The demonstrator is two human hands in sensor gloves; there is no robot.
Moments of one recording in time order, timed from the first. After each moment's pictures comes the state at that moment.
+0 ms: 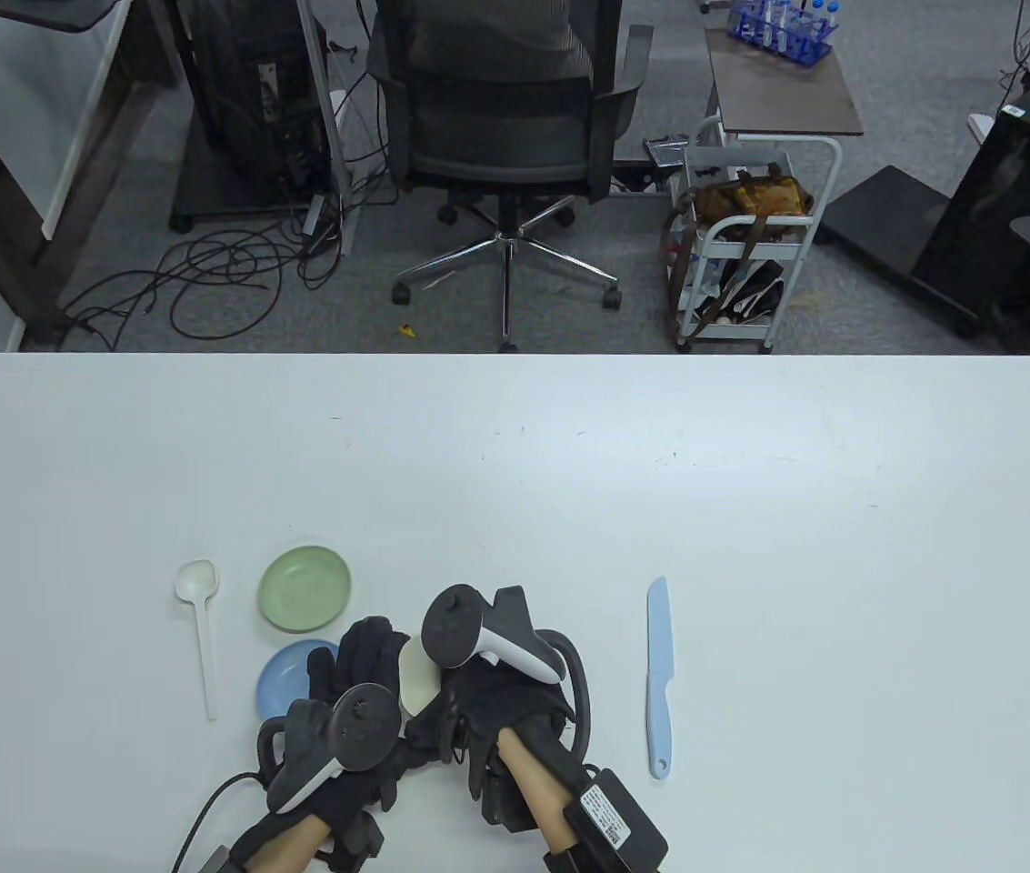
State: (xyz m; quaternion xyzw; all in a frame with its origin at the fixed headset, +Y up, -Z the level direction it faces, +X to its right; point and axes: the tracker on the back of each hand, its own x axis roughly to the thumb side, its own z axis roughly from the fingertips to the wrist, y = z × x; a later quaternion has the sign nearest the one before) left_hand -0.188 -0.765 -0.223 -0.03 -0.08 0.13 0.99; right_hand -0.040 -0.710 -0.271 0.14 0.31 0.92 0.16
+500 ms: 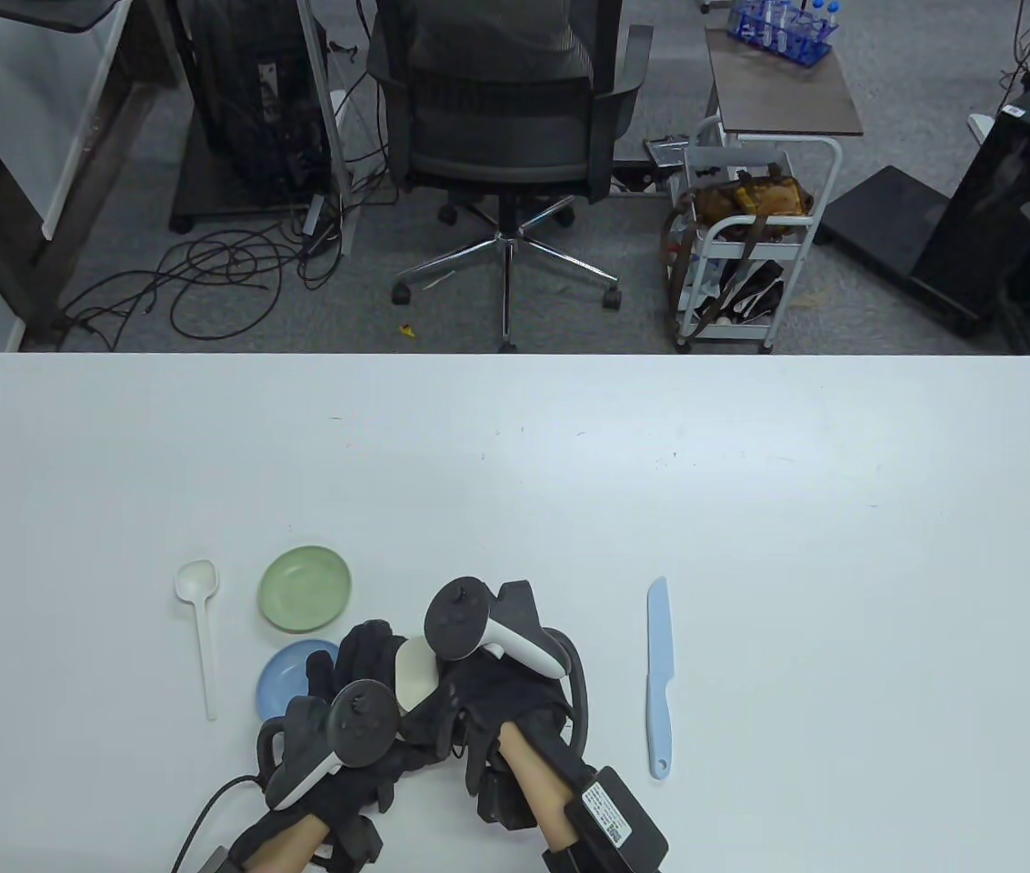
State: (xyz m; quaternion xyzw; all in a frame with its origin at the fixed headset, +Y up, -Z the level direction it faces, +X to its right) left_hand -0.189 -0.767 -0.223 -0.06 -0.07 0.13 0.99; right_hand -0.037 -0.704 -0.274 0.15 0.33 0.91 0.20
